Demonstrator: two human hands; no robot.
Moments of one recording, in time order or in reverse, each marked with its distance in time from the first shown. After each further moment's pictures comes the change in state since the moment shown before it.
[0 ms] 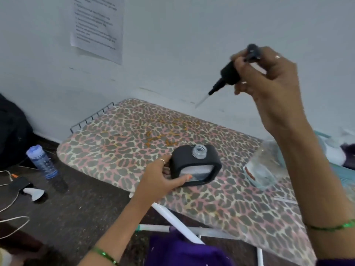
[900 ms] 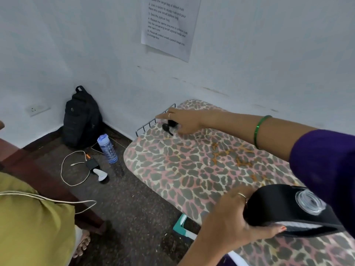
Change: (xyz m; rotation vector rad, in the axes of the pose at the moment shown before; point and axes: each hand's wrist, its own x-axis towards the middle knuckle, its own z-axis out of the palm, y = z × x) left_hand 0.005 -0.008 -0.004 0.072 -0.038 -0.049; right_hand 0.097 0.202 0.288 -0.760 -1.227 -0.268
